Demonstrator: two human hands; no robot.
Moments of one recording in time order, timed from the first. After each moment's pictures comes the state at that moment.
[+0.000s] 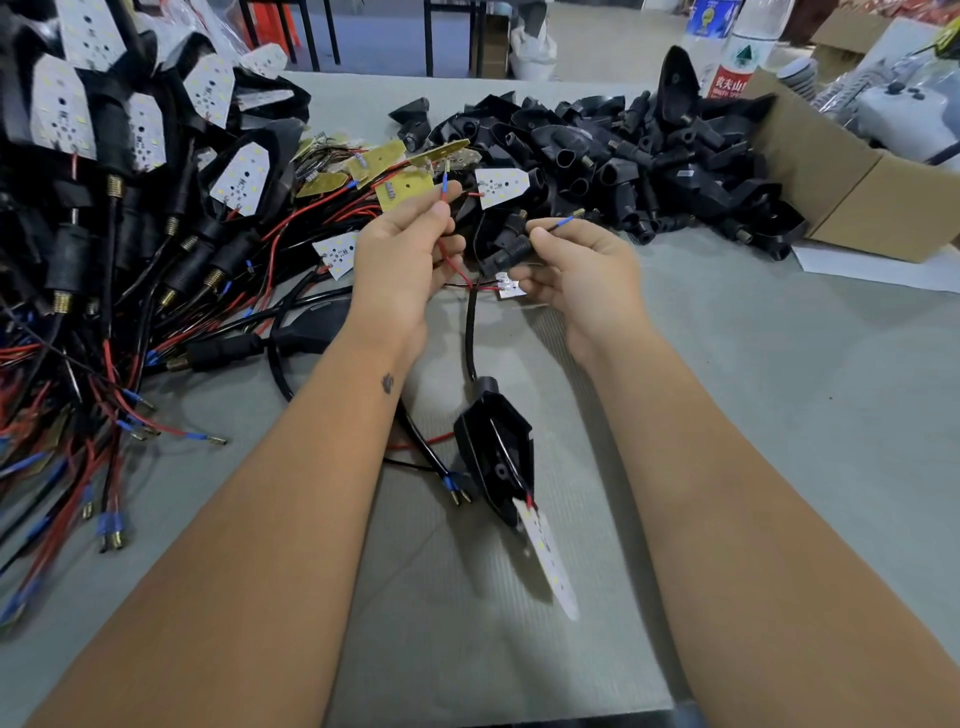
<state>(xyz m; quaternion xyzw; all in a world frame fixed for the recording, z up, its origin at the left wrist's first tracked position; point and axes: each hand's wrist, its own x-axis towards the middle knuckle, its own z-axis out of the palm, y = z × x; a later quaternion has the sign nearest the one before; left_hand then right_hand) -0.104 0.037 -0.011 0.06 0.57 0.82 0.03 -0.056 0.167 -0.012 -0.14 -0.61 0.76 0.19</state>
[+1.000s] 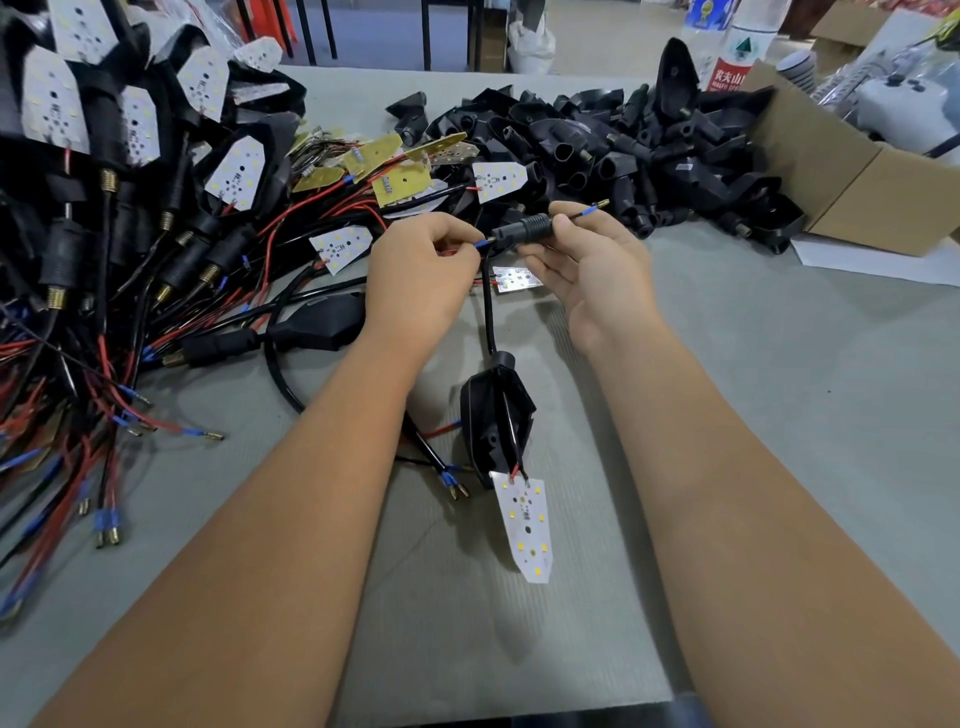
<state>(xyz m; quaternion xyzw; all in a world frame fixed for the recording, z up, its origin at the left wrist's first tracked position) -0.099 0.040 -0.020 0.15 0.82 0.55 -0.10 -0.058 0.176 -0.013 -0.15 -0.53 0.81 0.20</state>
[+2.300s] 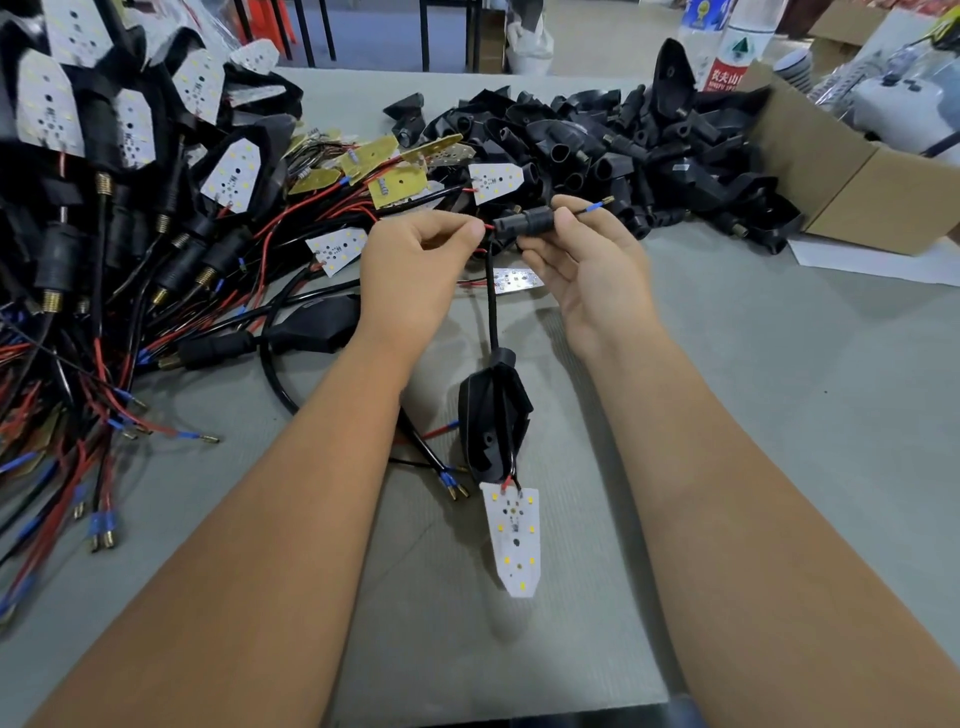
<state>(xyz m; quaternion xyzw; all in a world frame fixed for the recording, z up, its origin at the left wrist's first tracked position) -0.097 0.039 -0.019 0.16 0.76 0.62 -0.11 -0.054 0.174 -0.012 -0.13 -0.51 0.83 0.21</state>
